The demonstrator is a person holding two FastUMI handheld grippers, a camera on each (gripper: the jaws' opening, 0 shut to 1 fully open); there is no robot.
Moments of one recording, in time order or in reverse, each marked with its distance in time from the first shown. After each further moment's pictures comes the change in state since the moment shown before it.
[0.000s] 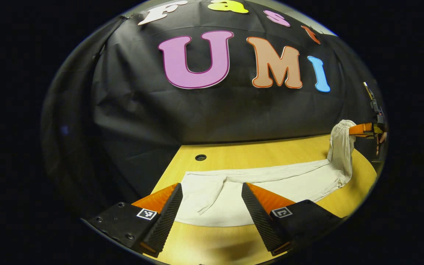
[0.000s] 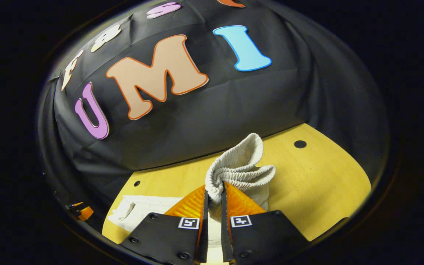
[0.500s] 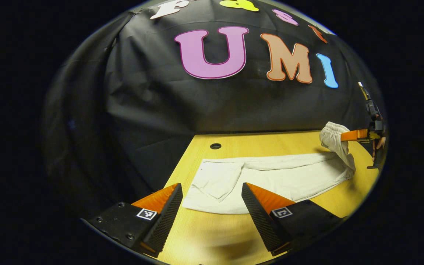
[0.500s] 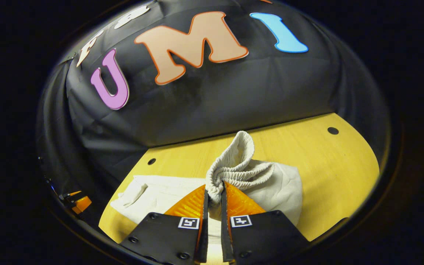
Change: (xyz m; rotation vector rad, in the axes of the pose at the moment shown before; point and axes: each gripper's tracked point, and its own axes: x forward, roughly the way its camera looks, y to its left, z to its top) left arm -0.021 0.047 -0.035 -0.004 0.063 0.061; right arm 0.002 -0.003 -0.005 -0.114 0.150 0.099
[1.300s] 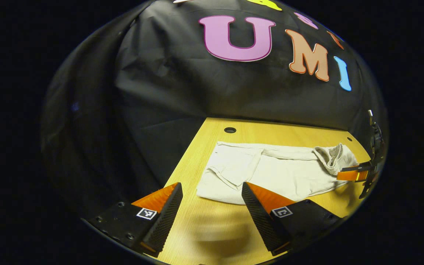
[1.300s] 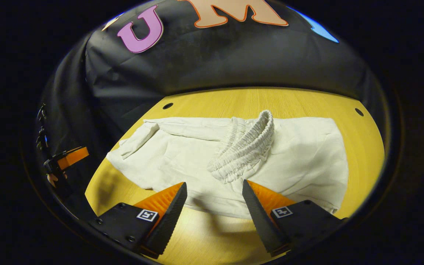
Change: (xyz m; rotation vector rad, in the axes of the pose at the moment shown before) left arm 0.028 0.051 -0.049 -0.111 0.097 0.007; right arm -0.071 0.000 0.093 -0.162 0.241 0.077
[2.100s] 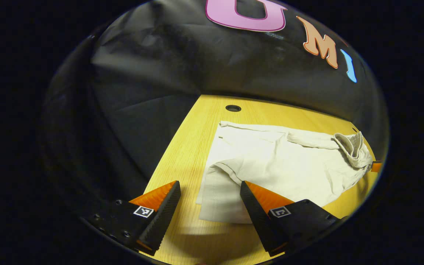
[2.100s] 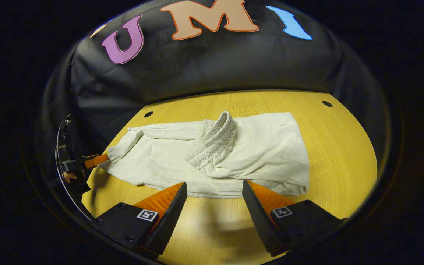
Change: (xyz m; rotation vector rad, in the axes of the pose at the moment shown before) left arm 0.115 0.013 -0.047 0.003 0.153 -0.090; right arm -0.049 -0.035 -0.017 0.082 -0.038 -0.184
